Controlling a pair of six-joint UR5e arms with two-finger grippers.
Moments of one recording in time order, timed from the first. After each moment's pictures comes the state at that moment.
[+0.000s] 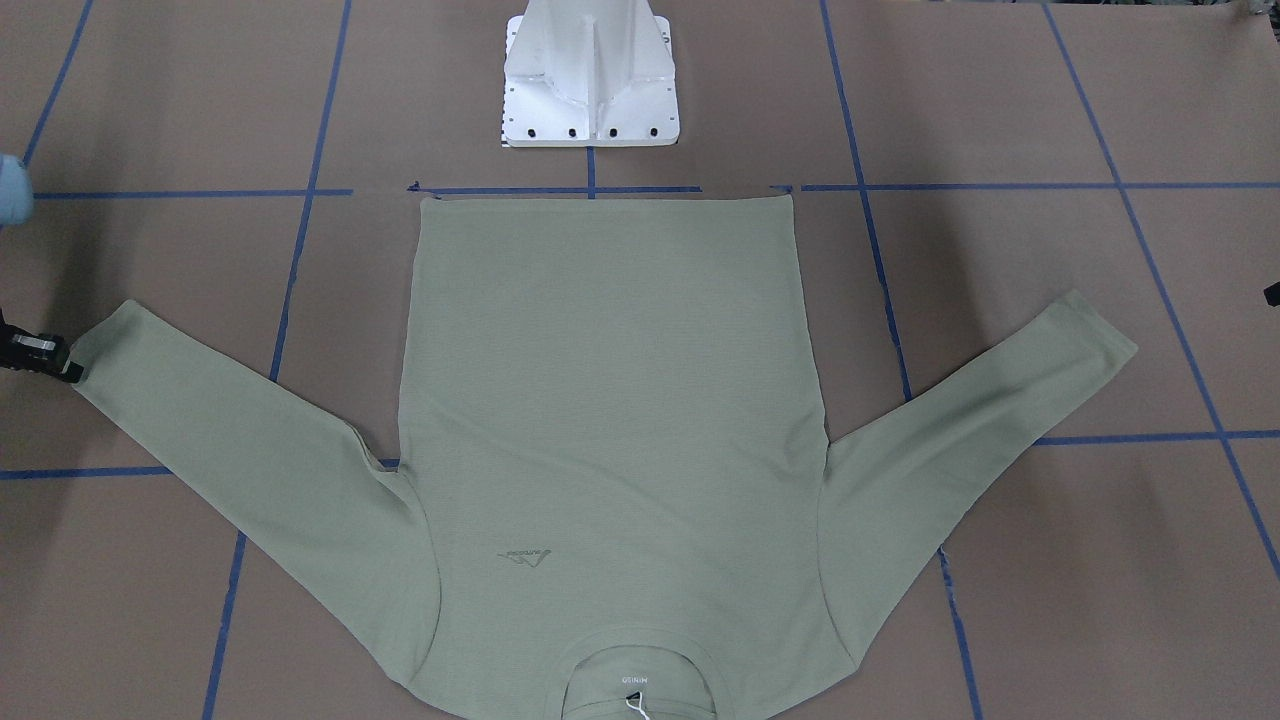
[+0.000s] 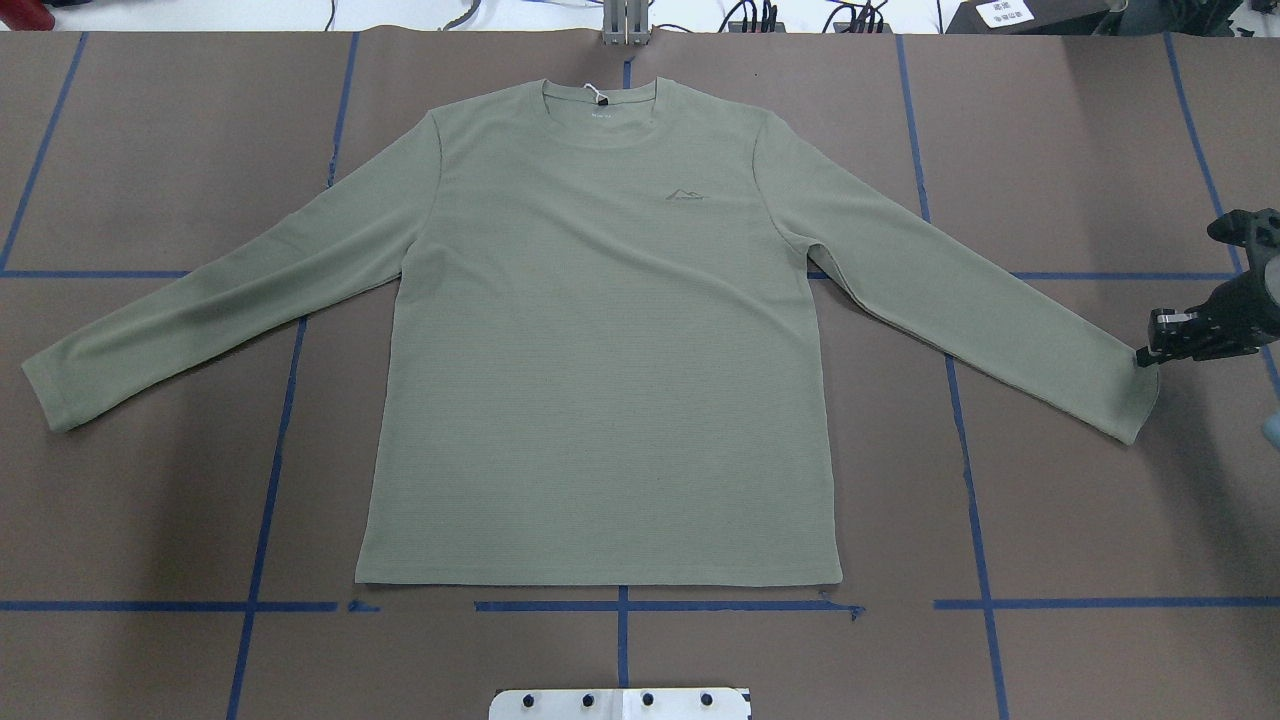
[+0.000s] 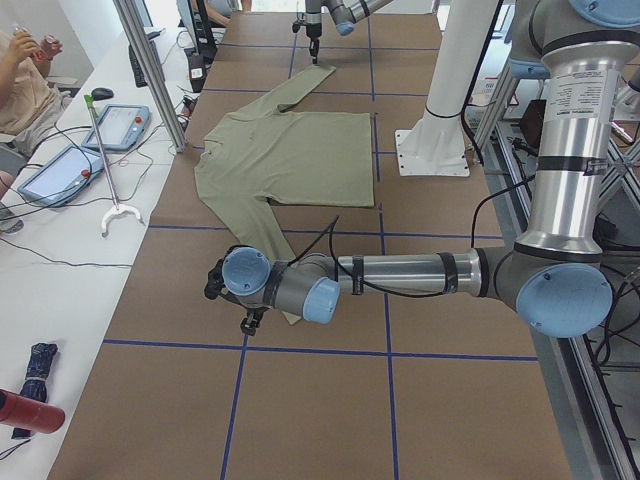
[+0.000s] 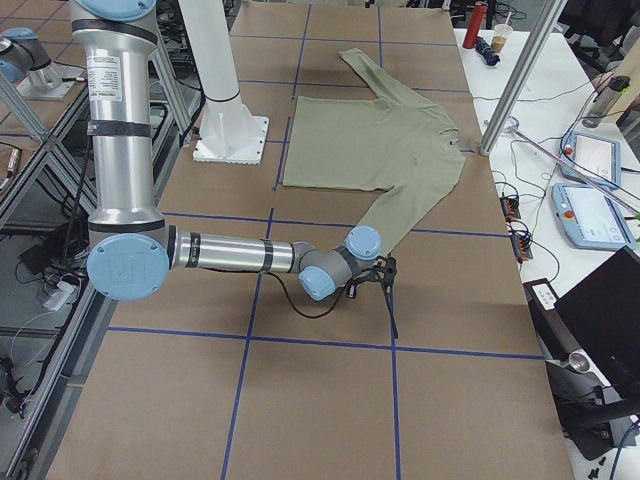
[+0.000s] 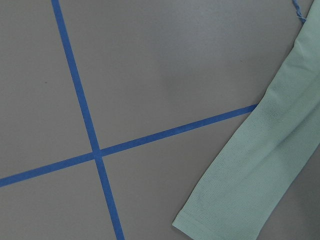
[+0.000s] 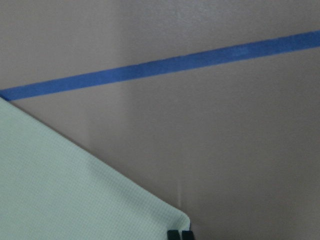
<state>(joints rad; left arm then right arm) -1.51 -1.62 -1.46 -1.90 -2.59 0.04 1.10 -1.57 1.42 -0.87 2.39 0.87</state>
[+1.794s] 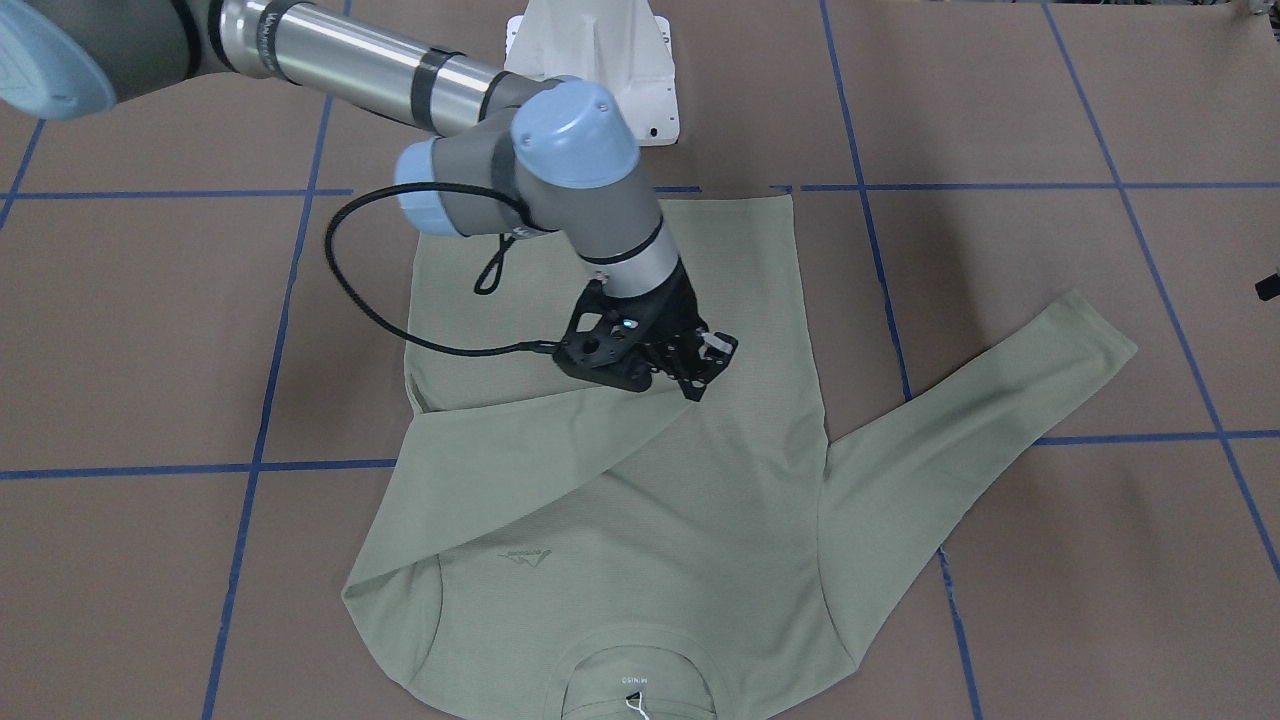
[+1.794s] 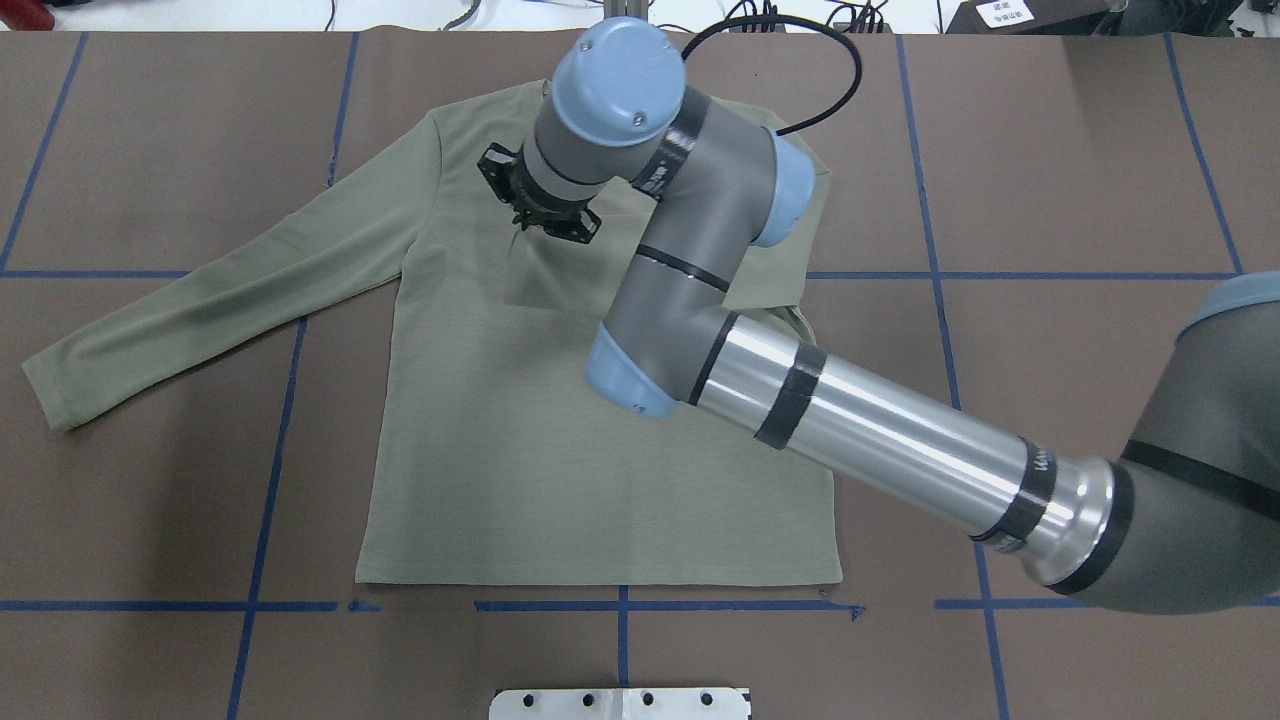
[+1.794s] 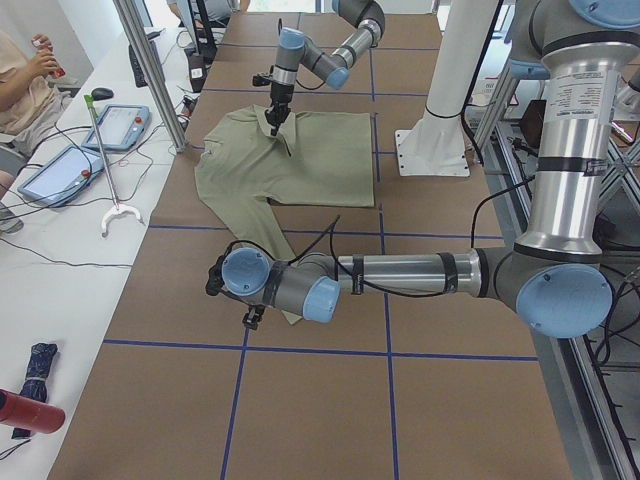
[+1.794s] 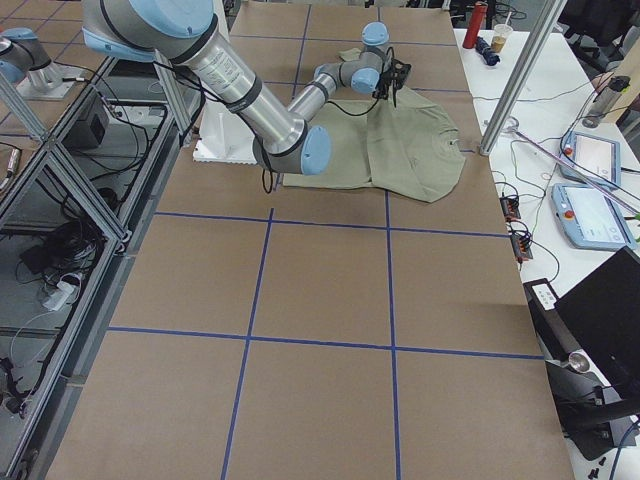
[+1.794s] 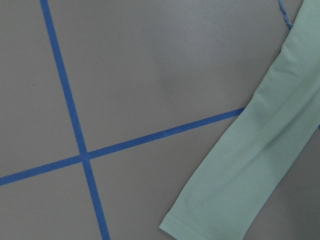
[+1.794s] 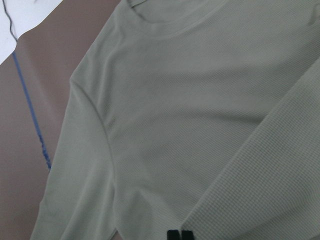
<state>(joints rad) -1.51 -1.62 -1.46 -1.90 -2.65 0.03 0.59 -0.49 1.17 -1.11 1.83 1.77</state>
